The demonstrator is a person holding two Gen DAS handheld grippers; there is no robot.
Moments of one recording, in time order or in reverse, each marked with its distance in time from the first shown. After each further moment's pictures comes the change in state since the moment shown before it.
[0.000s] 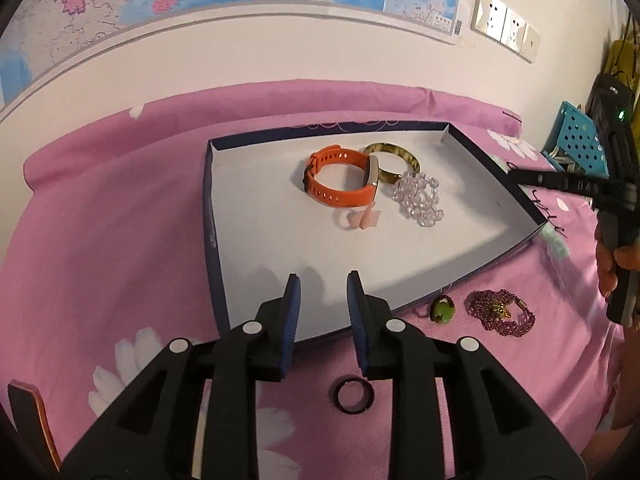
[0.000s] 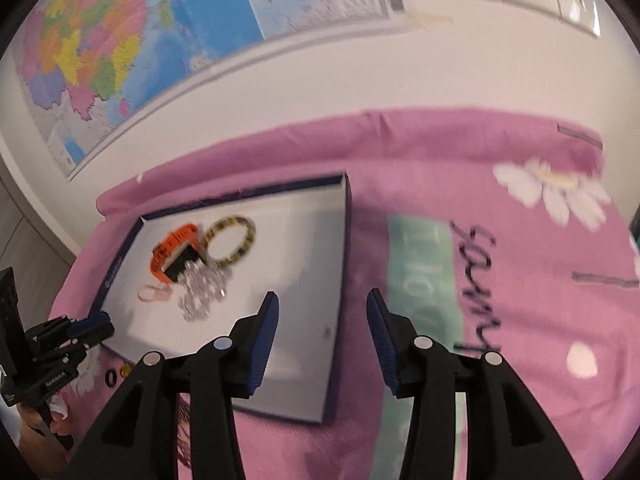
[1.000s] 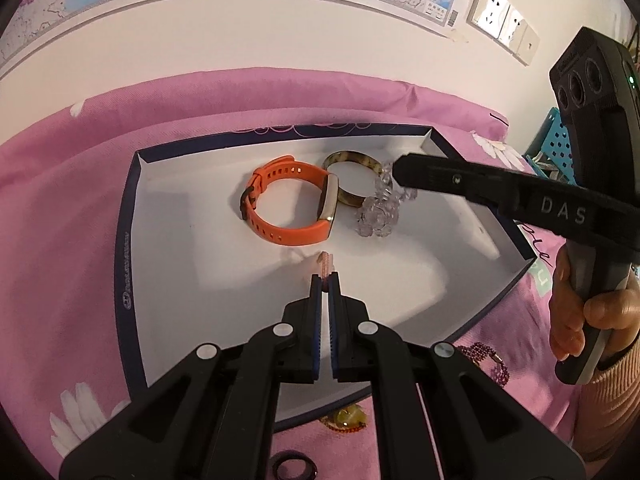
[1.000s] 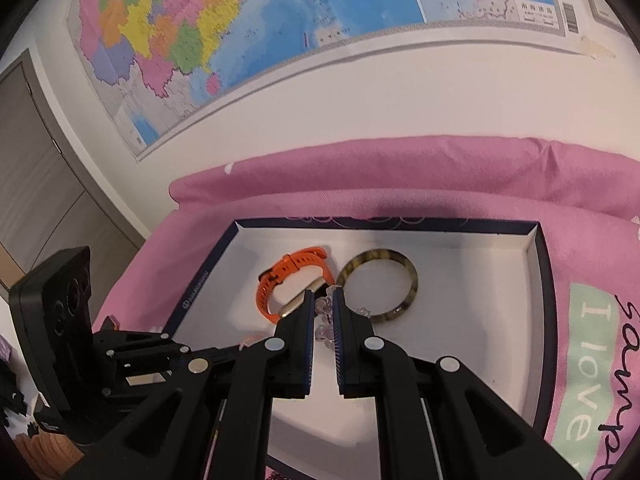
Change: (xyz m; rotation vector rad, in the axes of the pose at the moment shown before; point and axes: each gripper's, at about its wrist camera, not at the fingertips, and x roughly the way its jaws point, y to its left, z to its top) left arm 0.046 -0.020 0.037 -0.030 0.078 -0.118; right arm 0.040 0.093 0.031 -0.134 0.005 0.262
